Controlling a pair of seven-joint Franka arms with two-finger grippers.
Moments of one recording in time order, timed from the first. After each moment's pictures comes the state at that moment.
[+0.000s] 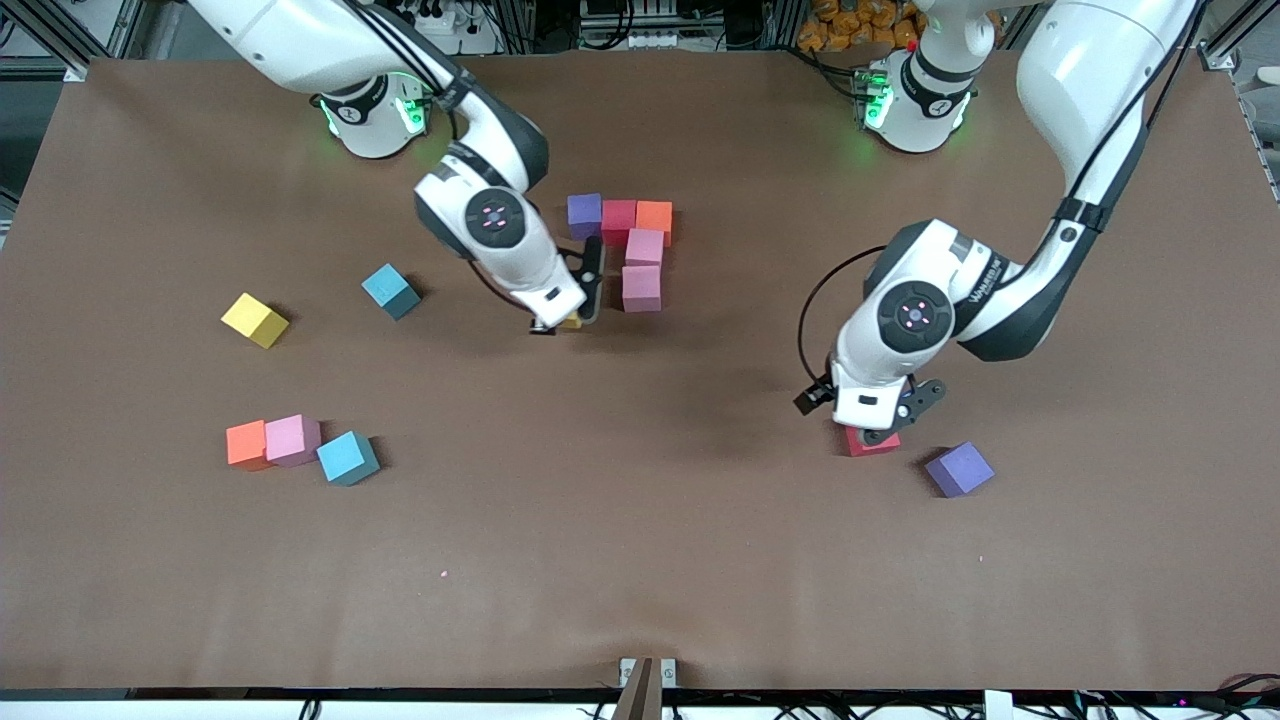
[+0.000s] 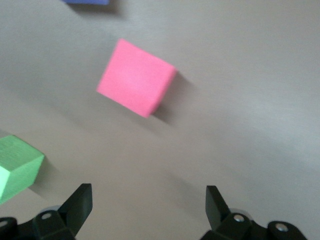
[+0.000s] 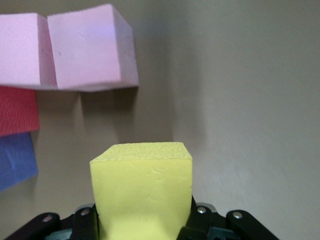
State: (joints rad) left arm 0.17 0.55 -0.63 -1.78 0.35 2.07 -1.24; right arm 0.10 0.51 0.65 -2.04 -0.28 2.37 -0.59
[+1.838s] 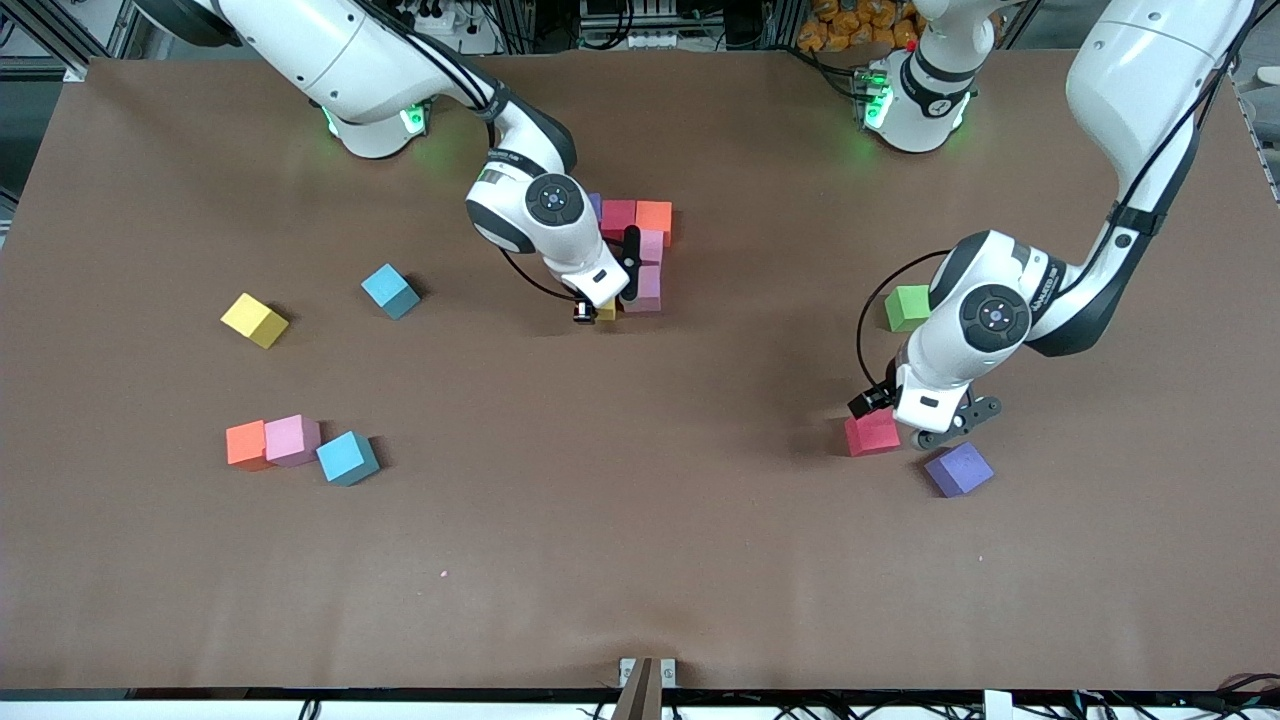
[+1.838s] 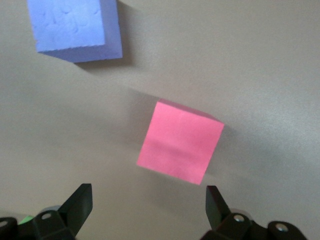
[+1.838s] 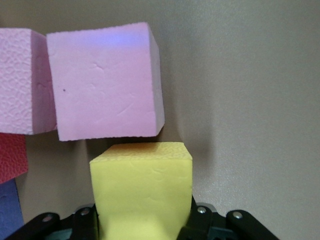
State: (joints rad) left arm 0.32 0.54 -0.64 -1.93 0.43 2.30 -0.99; right arm 0.19 0.60 0.62 -2.04 -0.43 2.47 -0.43
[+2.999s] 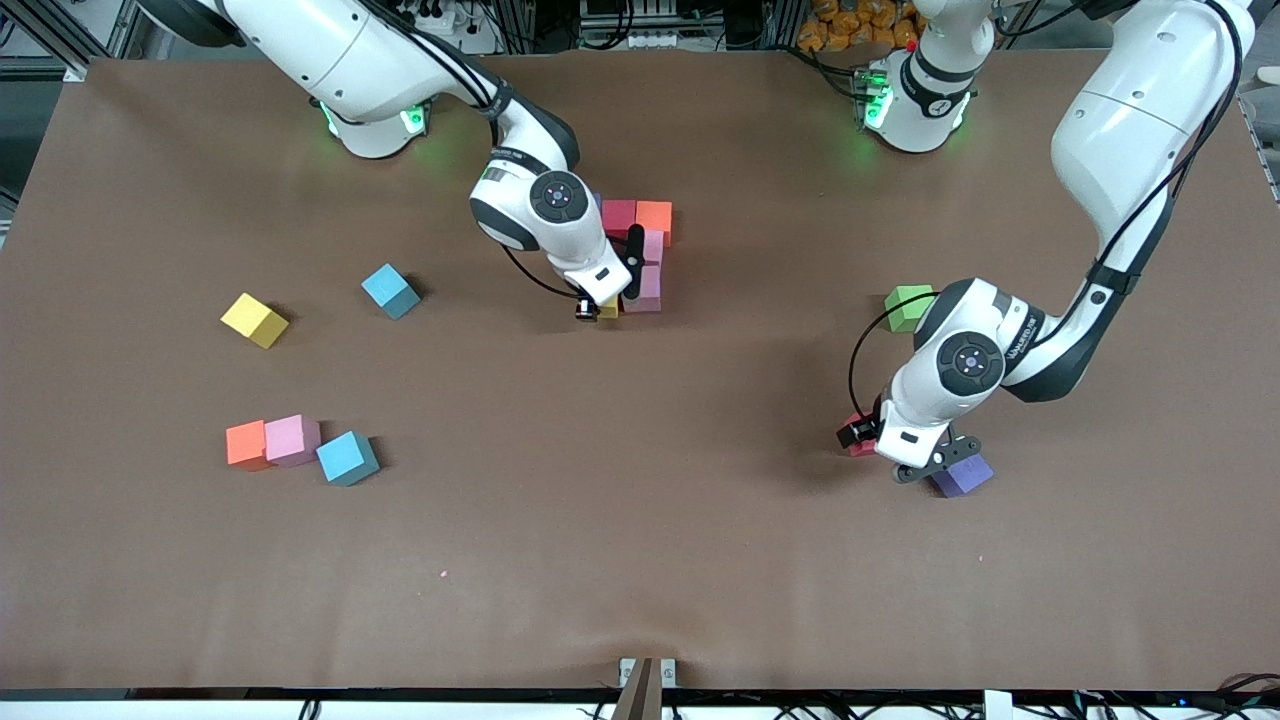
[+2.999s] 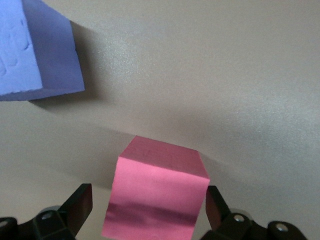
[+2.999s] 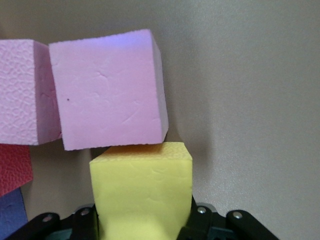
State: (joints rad) left arm 0.27 0.71 -0.60 -1.79 0.55 2.30 -0.96; right arm 0.20 0.60 0.62 -2.04 -0.43 2.47 -0.40
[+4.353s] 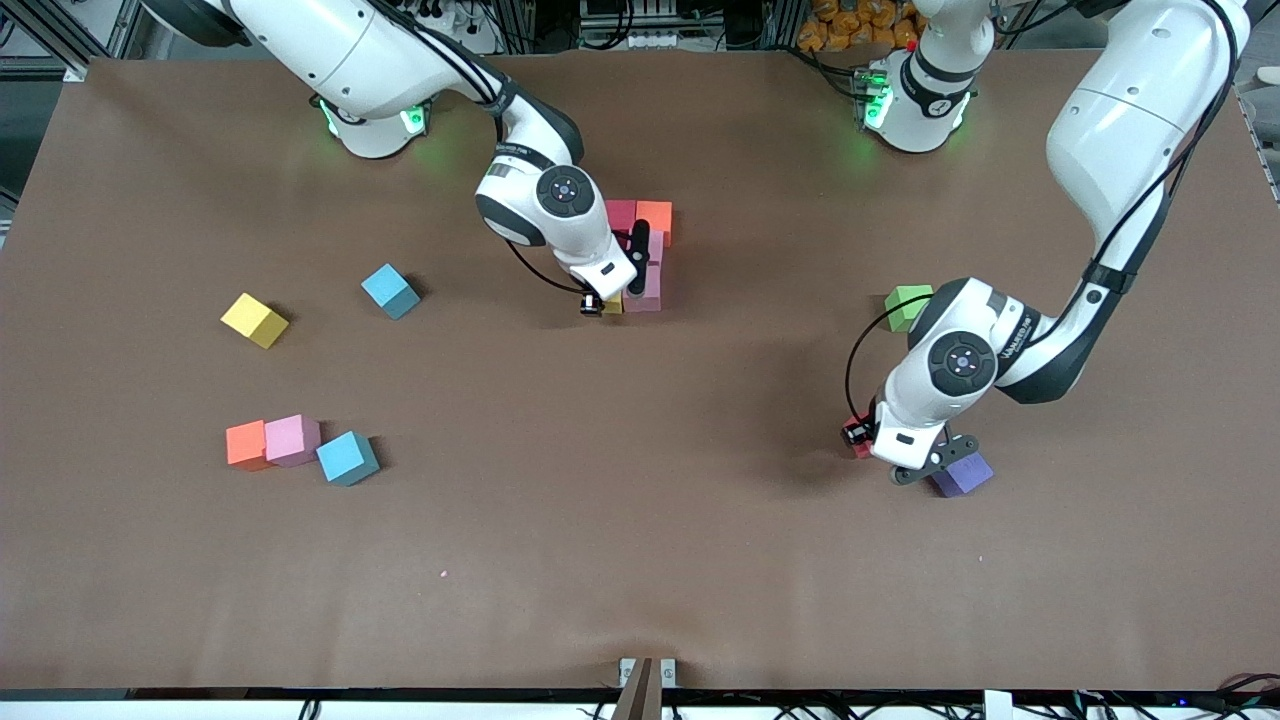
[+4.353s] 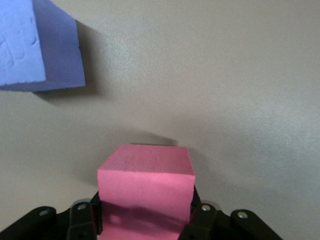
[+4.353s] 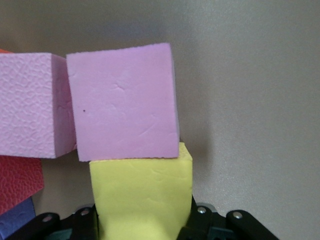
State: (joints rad) left arm 0.24 0.70 -0.61 -1.76 0.56 2.26 -1.08; right arm 0.22 0.61 0.63 -2.04 -0.43 2.47 -0.37
